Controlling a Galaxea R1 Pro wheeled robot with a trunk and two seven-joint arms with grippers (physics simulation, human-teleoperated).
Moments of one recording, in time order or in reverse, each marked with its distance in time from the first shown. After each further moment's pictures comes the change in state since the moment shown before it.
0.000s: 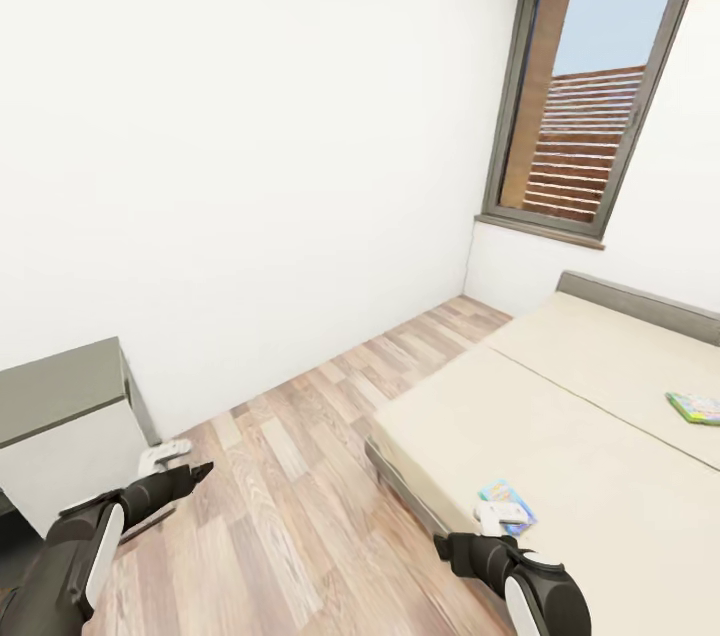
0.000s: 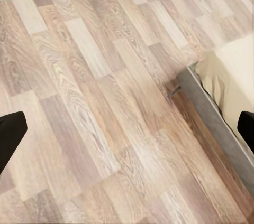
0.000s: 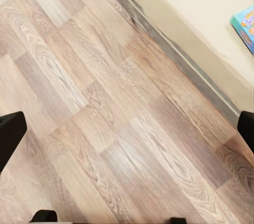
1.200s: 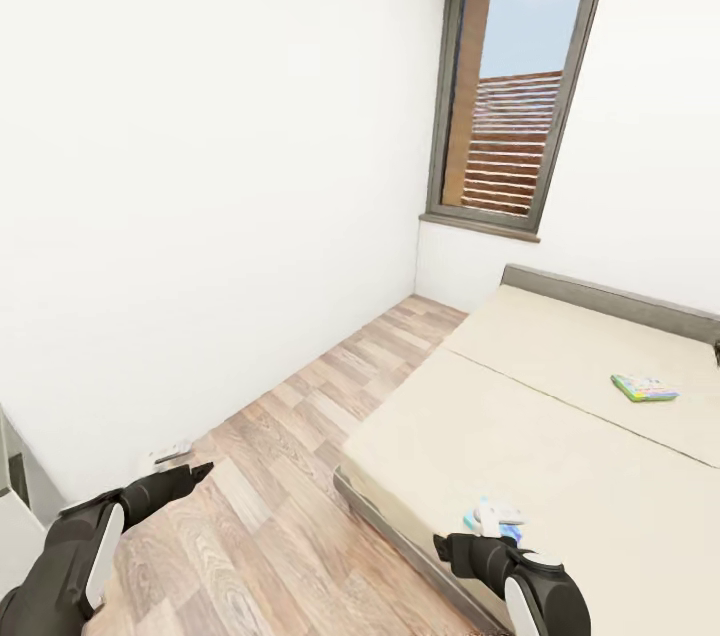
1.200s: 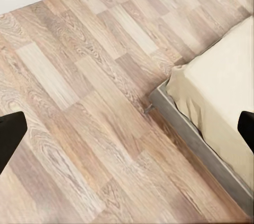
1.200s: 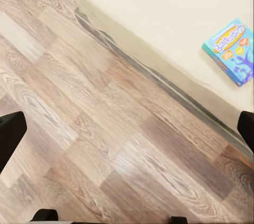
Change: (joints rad) left arm -0.001 0.001 -0.002 0.000 -0.001 0.000 -0.001; right arm 0.000 0.001 0.000 0.003 -0.002 0.000 0.000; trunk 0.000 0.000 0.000
